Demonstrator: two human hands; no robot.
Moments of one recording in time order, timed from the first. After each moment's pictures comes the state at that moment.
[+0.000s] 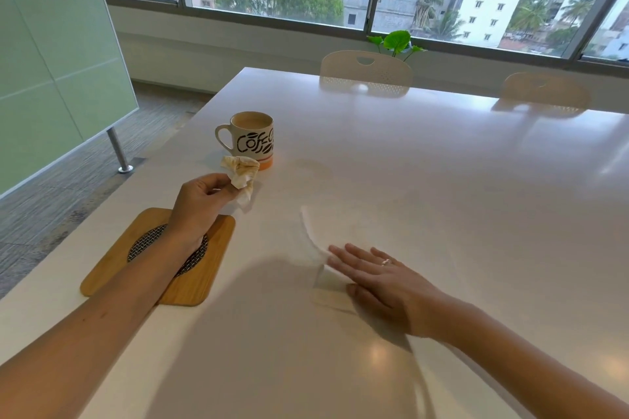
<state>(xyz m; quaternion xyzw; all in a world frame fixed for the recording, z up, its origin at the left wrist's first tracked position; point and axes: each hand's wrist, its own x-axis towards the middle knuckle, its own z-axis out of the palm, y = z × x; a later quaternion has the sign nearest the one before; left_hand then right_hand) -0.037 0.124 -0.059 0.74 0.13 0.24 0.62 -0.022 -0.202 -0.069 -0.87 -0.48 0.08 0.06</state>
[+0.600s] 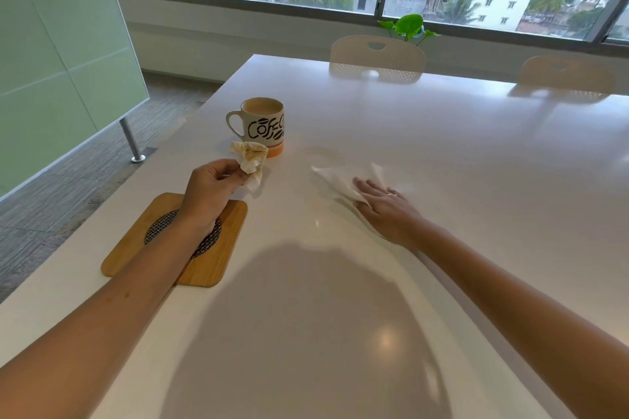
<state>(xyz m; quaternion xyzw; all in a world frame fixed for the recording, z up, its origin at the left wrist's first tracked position) -0.042 0.124 -0.057 0.73 0.13 0.25 0.62 0.073 -0.163 -0.078 -0.94 -0.34 0.04 0.08</state>
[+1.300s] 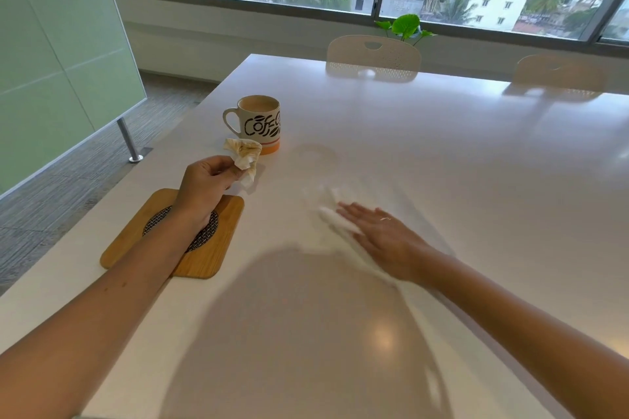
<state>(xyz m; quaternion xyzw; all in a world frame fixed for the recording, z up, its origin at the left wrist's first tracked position) -0.044 0.129 -0.058 0.73 0.13 0.24 0.62 0.010 -0.179 -0.070 -0.90 -0.42 0.06 0.06</state>
